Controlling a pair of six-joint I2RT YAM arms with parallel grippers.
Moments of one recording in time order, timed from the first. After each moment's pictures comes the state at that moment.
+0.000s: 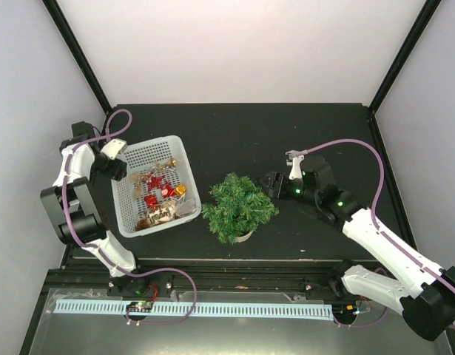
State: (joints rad) left arm 0.40 1.69 1.32 -0.89 0.15 0.68; right arm 0.60 1.00 0.81 -0.35 -0.22 0.66
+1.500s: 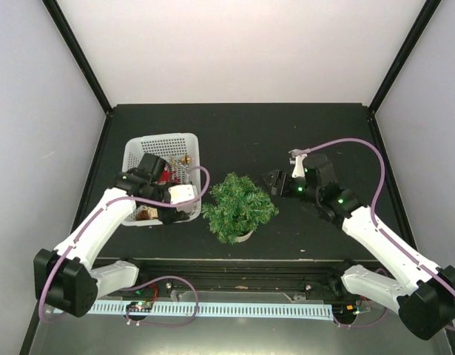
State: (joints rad) left arm -0.26 1.18 0.95 -0.99 0.42 0.91; right arm 0.54 1.02 0.81 -0.35 -0.24 0.63
